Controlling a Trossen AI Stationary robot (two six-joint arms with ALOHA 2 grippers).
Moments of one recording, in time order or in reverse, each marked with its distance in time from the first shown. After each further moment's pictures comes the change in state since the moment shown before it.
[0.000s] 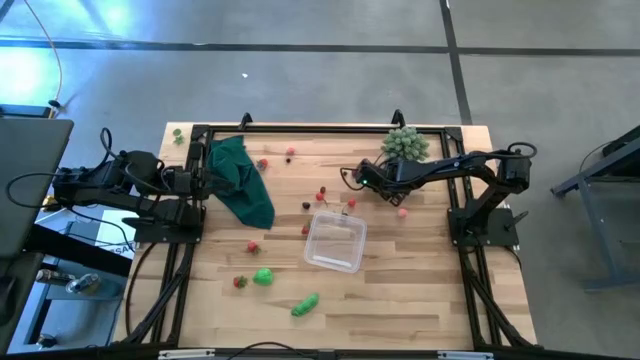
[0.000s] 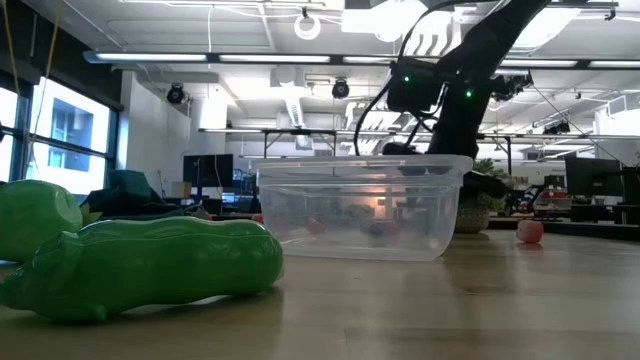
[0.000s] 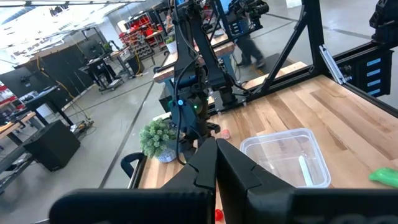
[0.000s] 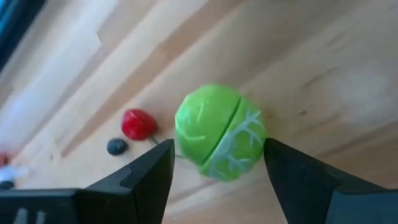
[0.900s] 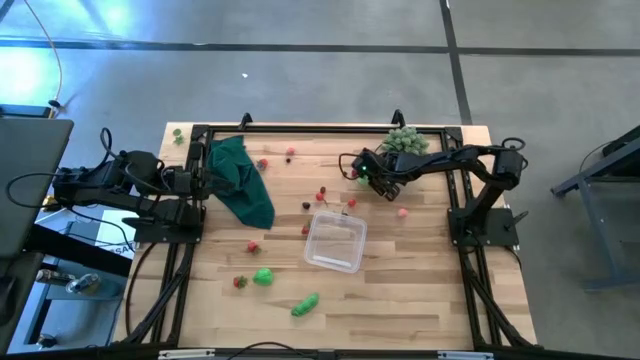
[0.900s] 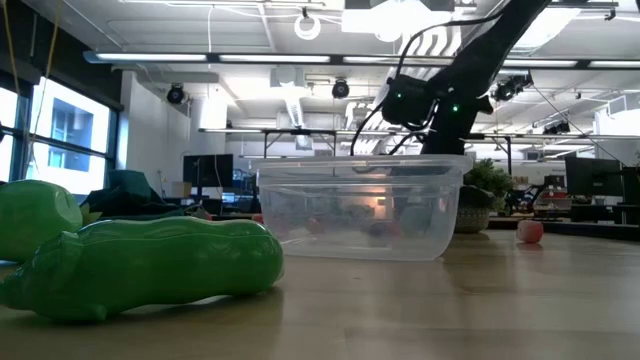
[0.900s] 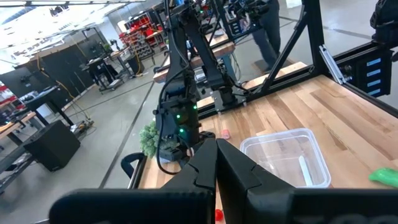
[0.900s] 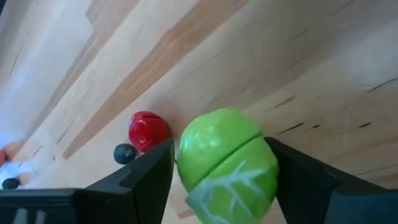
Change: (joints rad) left arm 0.000 0.000 0.000 0.000 0.000 0.000; right arm -0.120 0.074 0.002 0.142 -0.209 -0.098
